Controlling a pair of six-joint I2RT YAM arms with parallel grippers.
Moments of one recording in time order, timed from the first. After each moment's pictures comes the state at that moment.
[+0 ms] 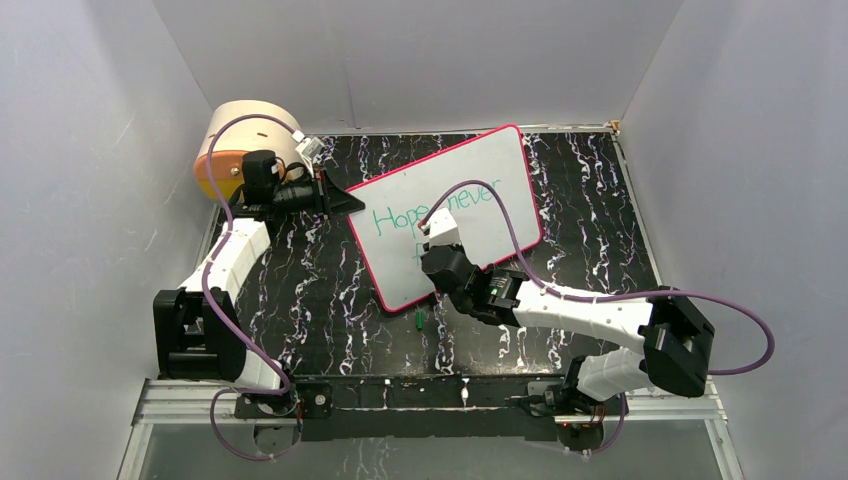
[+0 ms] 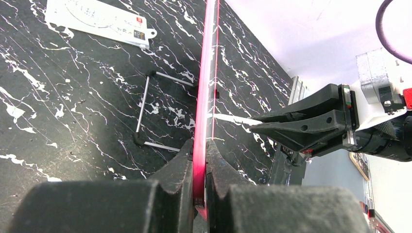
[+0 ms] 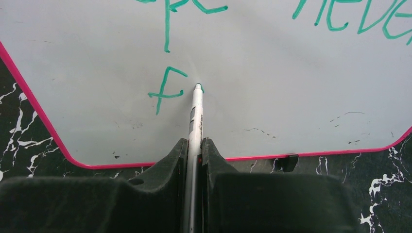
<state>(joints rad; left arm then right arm) -0.04 1.44 1.03 -0.08 1.09 -0.18 1.15 1.35 0.91 -0.19 0.66 0.31</state>
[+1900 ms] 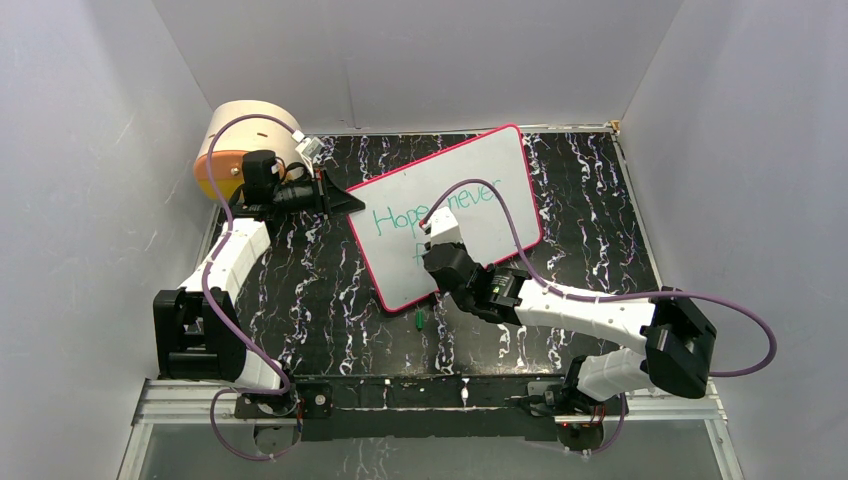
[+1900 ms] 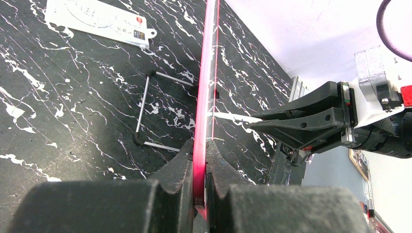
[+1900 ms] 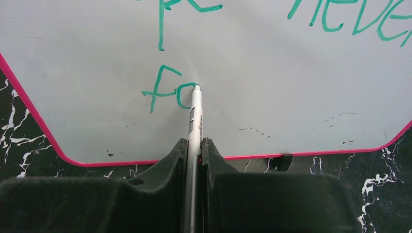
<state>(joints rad) -0.04 1.44 1.03 -0.08 1.09 -0.18 1.14 1.34 0.91 -0.20 0.64 0.29</state>
